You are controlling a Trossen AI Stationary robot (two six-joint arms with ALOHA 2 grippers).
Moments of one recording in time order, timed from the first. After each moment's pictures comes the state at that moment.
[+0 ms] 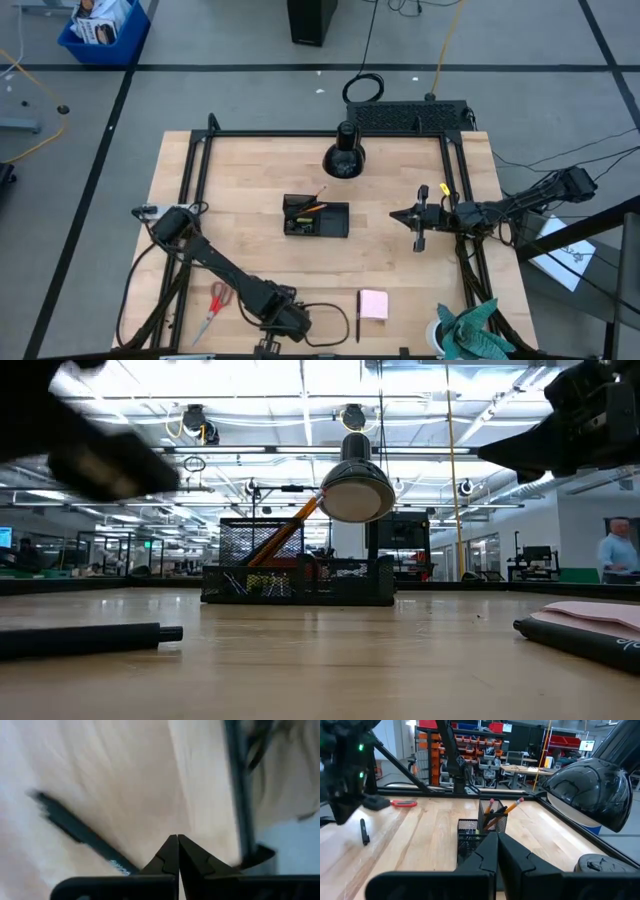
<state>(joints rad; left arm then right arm) -0.63 2.07 1.51 -0.74 0.23 -0.43 0.27 0.57 0.01 0.54 0.42 -0.06</state>
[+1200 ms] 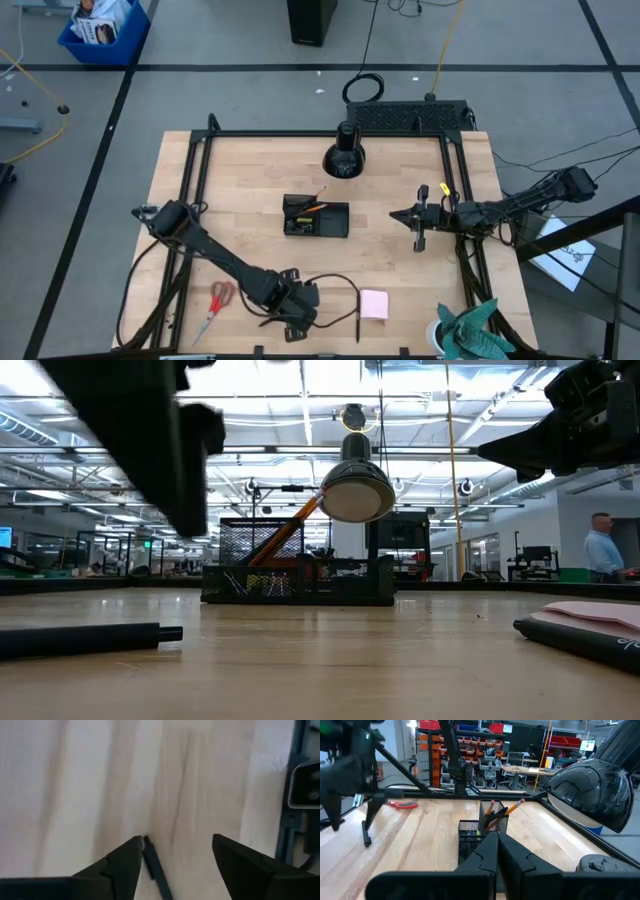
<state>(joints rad) -0.57 2.02 1.51 -0.69 -0.08 -0.74 0.27 0.57 0.01 0.55 0.42 -0.06</state>
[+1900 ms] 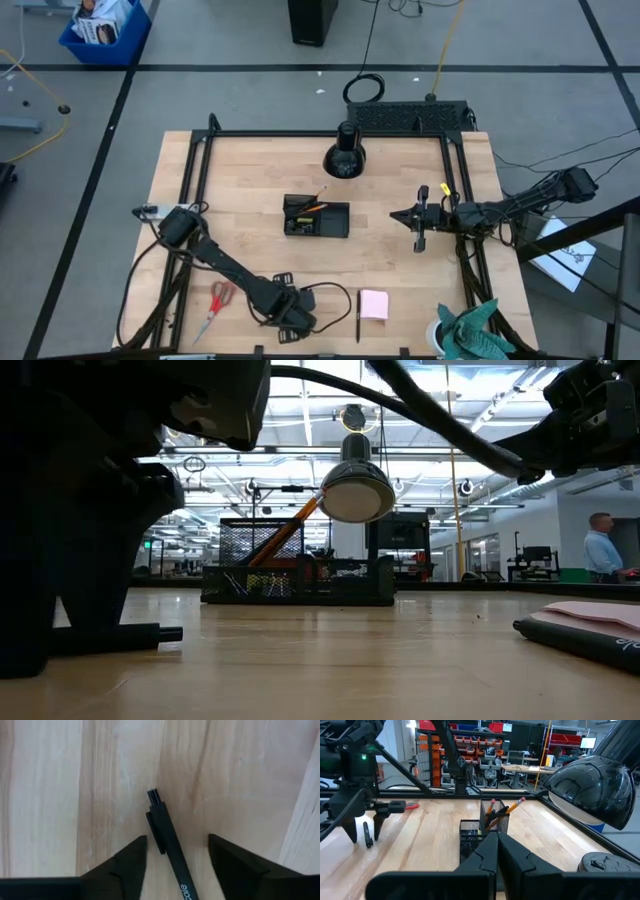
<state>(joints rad) -0.60 2.19 1.52 -0.78 -0.01 -0.76 0.27 0.58 0.01 0.55 0.42 -0.04</state>
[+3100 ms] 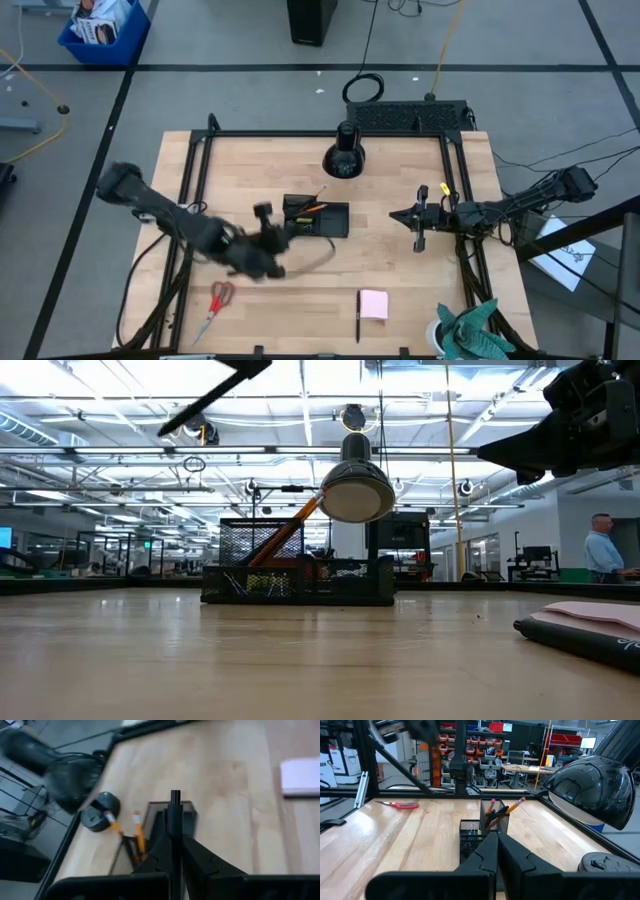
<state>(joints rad) -0.48 1.46 1.25 -0.65 -0.74 -0.24 0.27 0.58 0.01 0.55 0.42 -0.04</state>
